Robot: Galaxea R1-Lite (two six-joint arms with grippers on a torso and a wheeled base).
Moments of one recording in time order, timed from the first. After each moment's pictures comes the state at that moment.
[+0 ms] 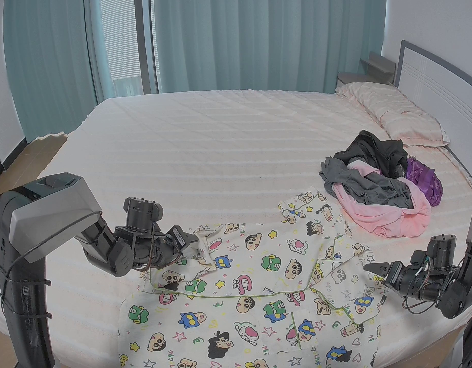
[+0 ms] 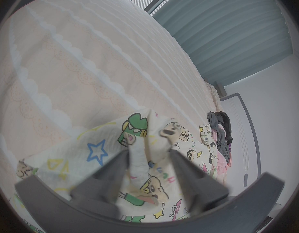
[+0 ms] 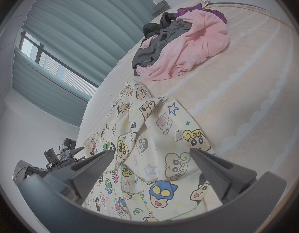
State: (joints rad) left arm -0.30 2.30 -0.95 -0.69 -0.20 -0.88; right arm 0.03 2.04 -0.07 -1.34 0.27 0.66
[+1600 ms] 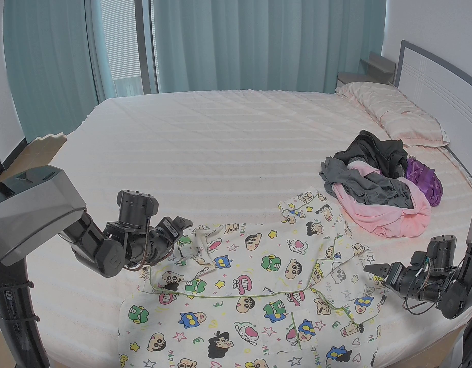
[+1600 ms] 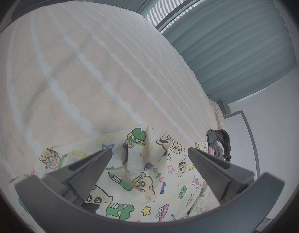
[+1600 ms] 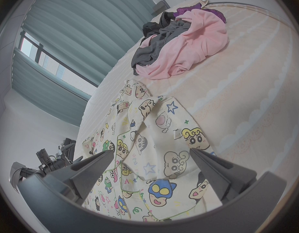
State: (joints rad) left arm -0.33 2.18 -0.87 -0.67 -0.03 -1.00; right arm 0.03 2.04 -0.06 -1.34 0.27 0.65
